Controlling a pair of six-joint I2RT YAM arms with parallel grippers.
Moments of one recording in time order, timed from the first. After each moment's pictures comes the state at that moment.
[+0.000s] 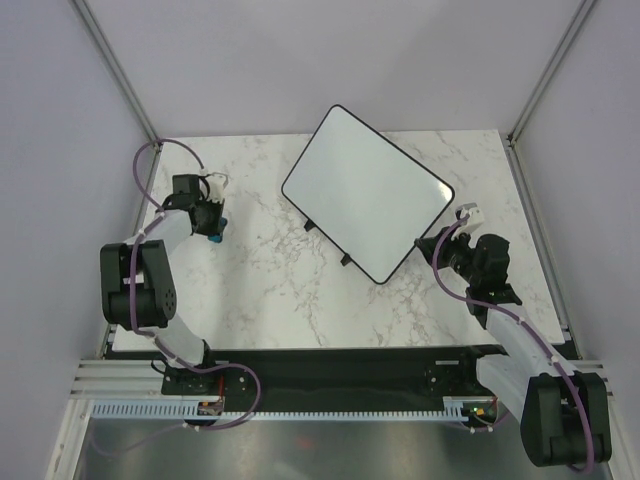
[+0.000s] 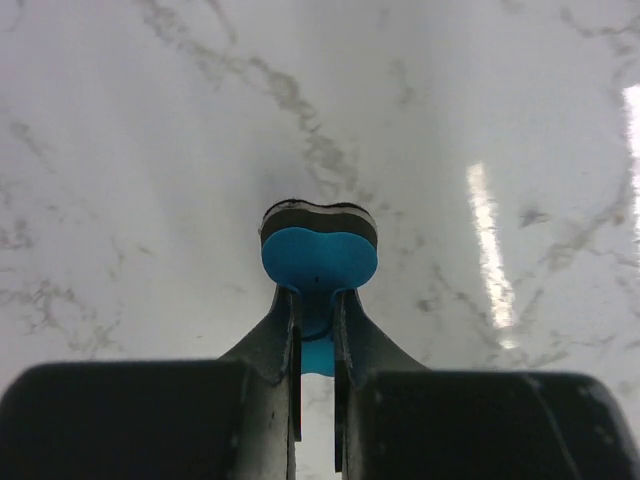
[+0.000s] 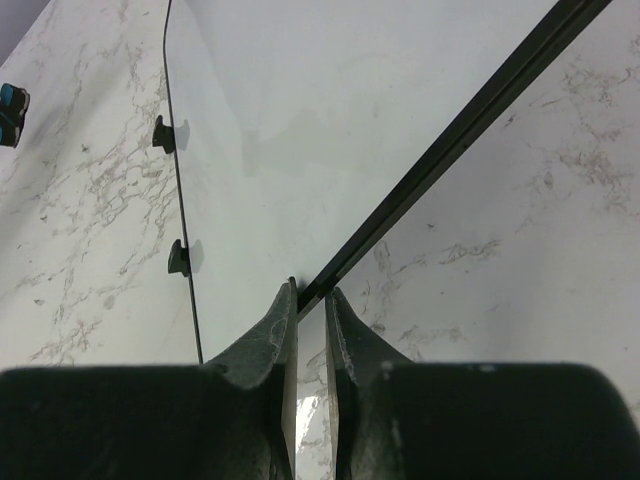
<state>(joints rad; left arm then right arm) 0.05 1.66 1.02 -0.28 0.20 0.28 0.06 0.93 0.32 0.34 -0.45 0.23</state>
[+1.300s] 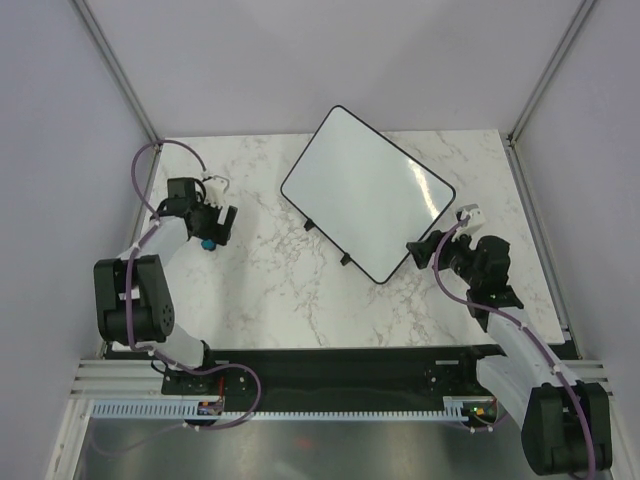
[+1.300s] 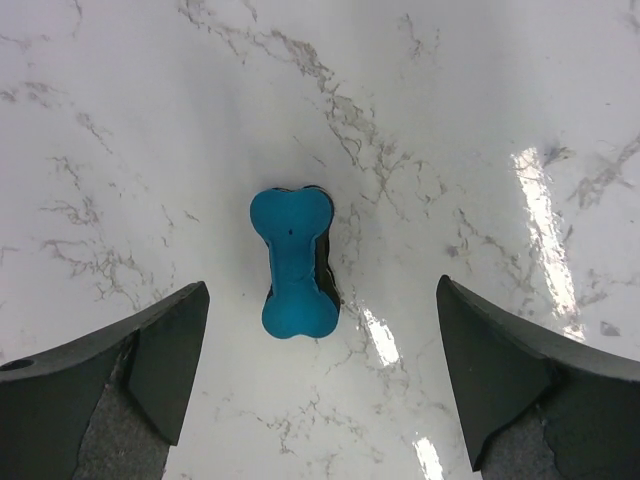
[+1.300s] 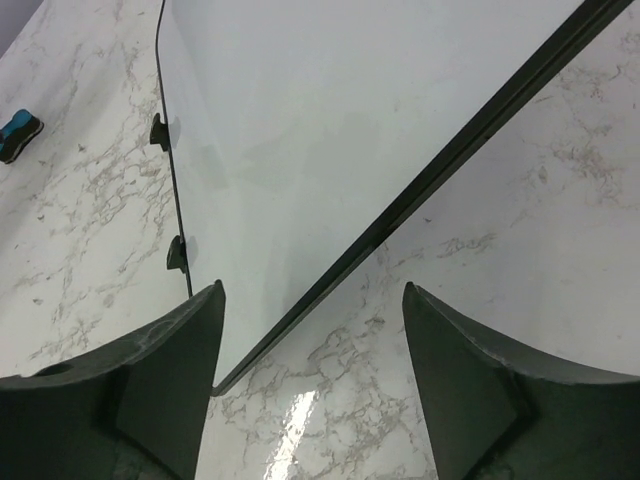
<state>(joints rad) 0.09 1.59 0.97 -0.31 0.15 0.44 0.07 0.89 0.32 0.30 -0.43 0.23</state>
